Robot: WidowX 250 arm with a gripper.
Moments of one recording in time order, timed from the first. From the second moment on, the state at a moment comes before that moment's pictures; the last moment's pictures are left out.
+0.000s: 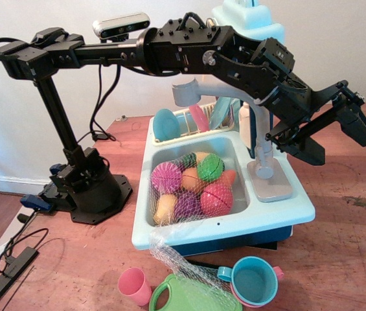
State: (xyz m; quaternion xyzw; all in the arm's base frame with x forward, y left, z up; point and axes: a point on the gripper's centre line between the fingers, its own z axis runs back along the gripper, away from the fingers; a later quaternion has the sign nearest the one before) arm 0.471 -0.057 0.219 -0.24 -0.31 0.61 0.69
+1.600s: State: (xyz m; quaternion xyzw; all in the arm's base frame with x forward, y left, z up) arm 0.449 -0.042 0.174 -0.23 -0.31 0.62 0.68
